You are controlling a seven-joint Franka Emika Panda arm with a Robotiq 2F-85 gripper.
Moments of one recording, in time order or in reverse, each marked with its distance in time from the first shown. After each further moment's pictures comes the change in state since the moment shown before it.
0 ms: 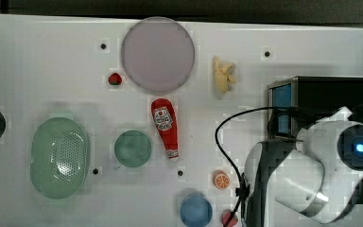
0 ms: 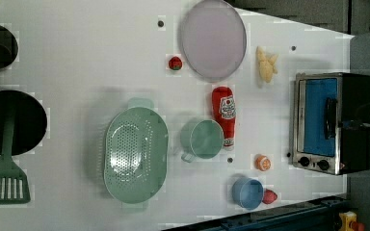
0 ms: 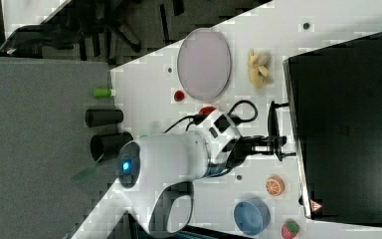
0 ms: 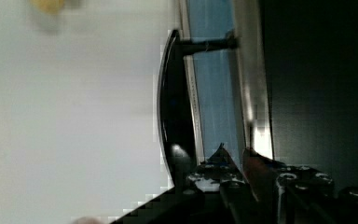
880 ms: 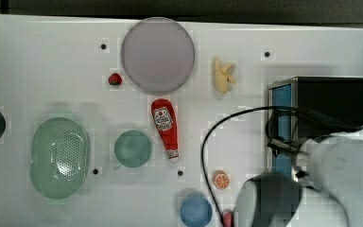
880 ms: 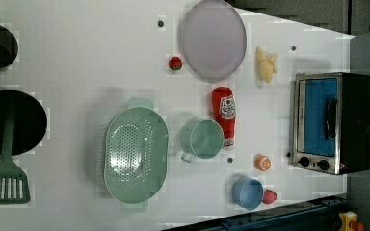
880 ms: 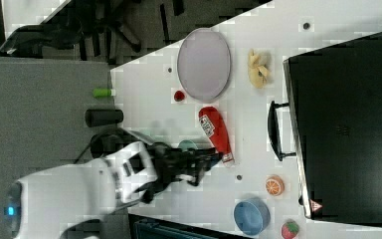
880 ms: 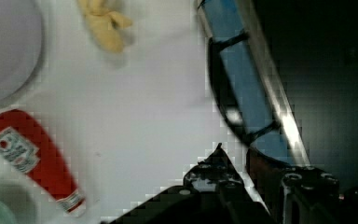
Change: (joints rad) arm 0.023 -0.311 0.080 0.053 -0.005 -0.322 0.331
